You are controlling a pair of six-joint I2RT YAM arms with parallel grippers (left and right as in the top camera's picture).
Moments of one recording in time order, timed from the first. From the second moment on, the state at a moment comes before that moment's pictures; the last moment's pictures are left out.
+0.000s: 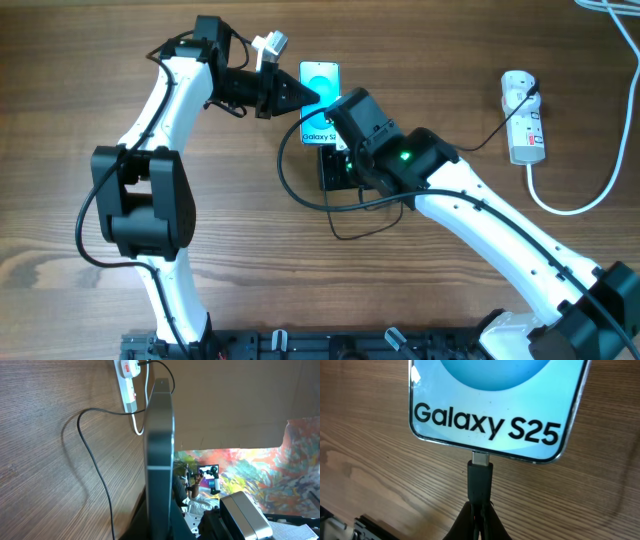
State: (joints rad) left arm -0.11 2.12 1.73 -1.06 1.34 0.04; right arm 0.70 1.58 1.35 -0.81 -0.16 0.57
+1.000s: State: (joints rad) left arm -0.11 2.12 1.73 -1.05 1.30 0.04; right arm 0.69 1.59 1.35 -0.81 -0.20 0.57
